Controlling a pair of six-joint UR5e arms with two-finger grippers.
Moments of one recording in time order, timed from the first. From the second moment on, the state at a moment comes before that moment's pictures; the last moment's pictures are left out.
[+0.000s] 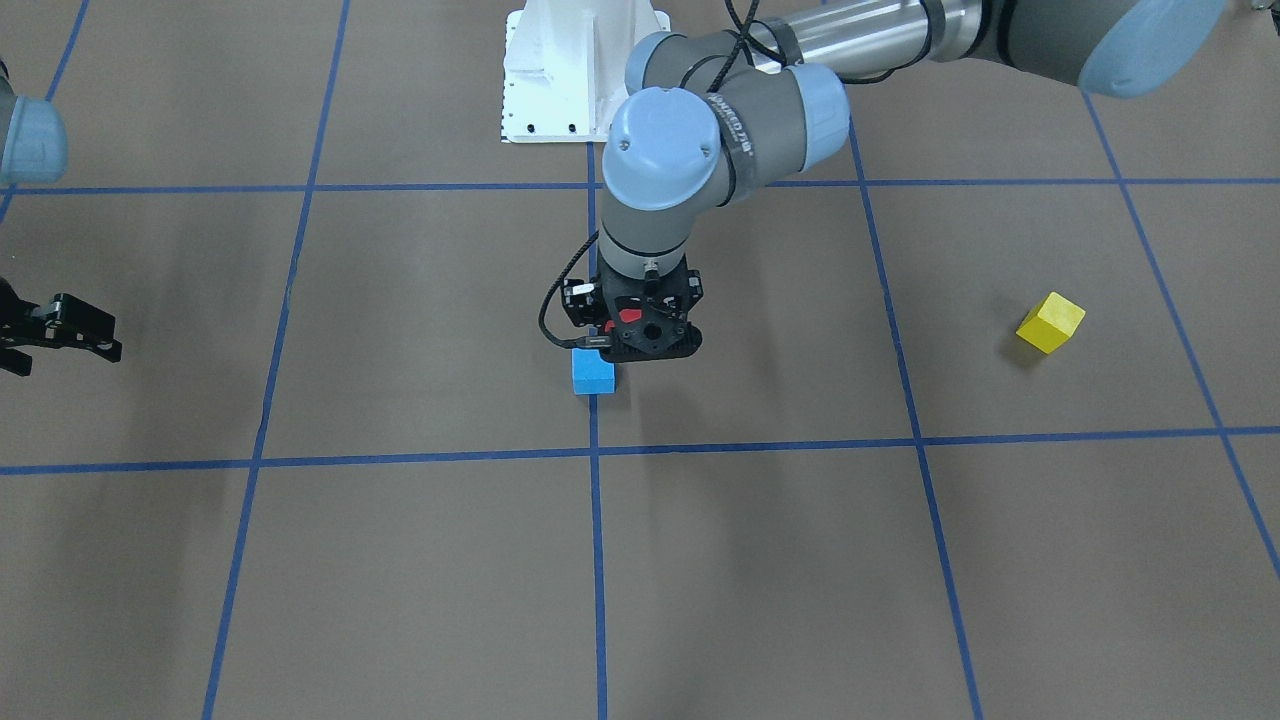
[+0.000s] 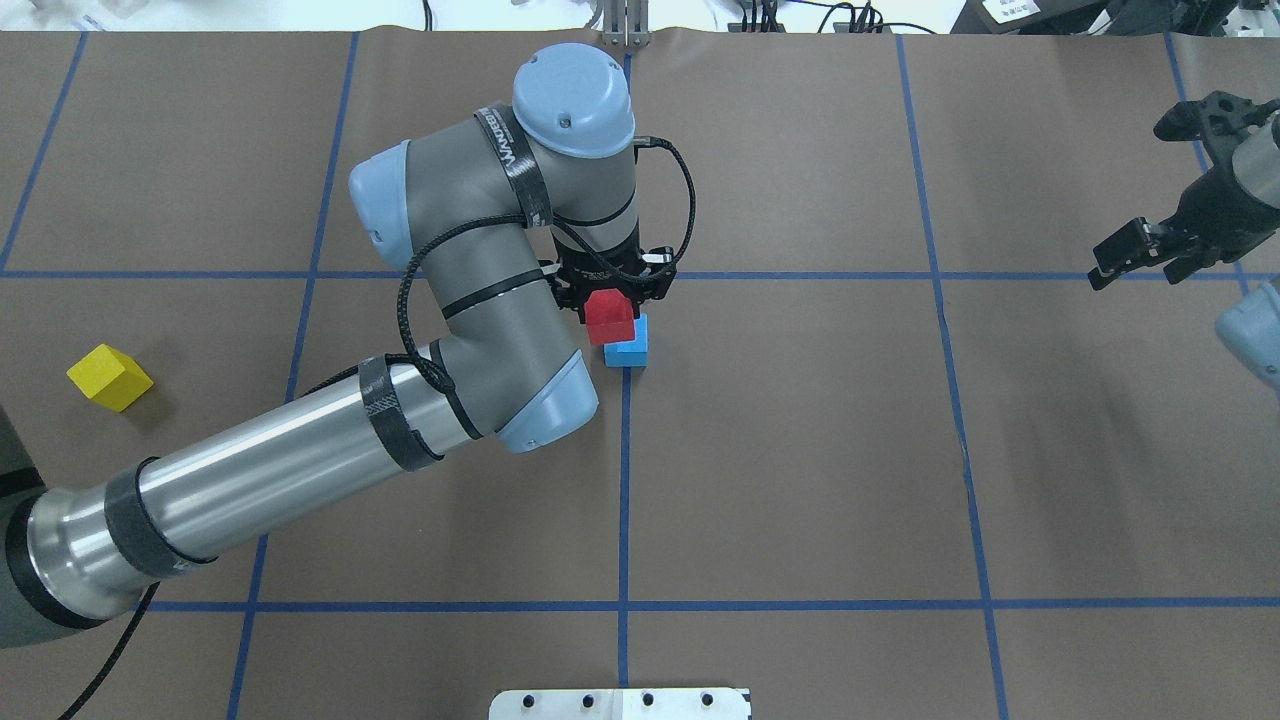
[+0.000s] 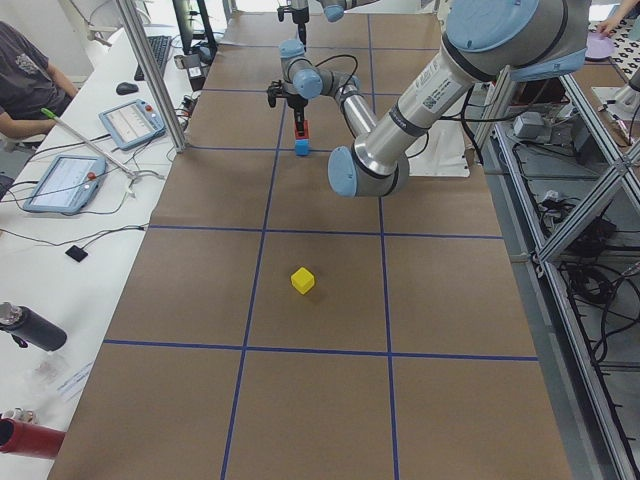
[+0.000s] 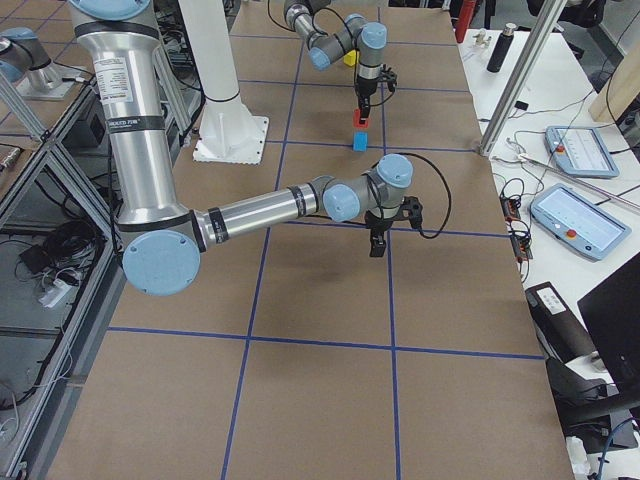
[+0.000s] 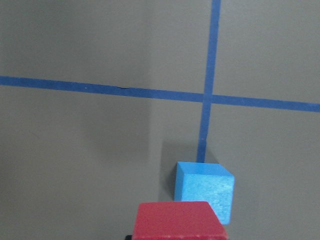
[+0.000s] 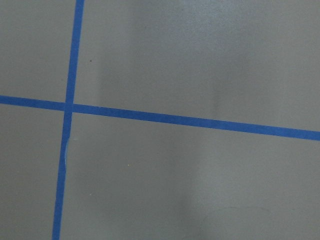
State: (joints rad) left arm -0.61 -2.55 -1.37 -1.54 -2.02 -1.22; right arm 1.15 -1.43 1.69 -1.47 2.33 0.45
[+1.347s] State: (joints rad) left arm -0.57 -2.56 -1.32 -1.62 -1.93 -1.21; right arm 1.15 -1.43 1.70 -1.46 2.33 0.44
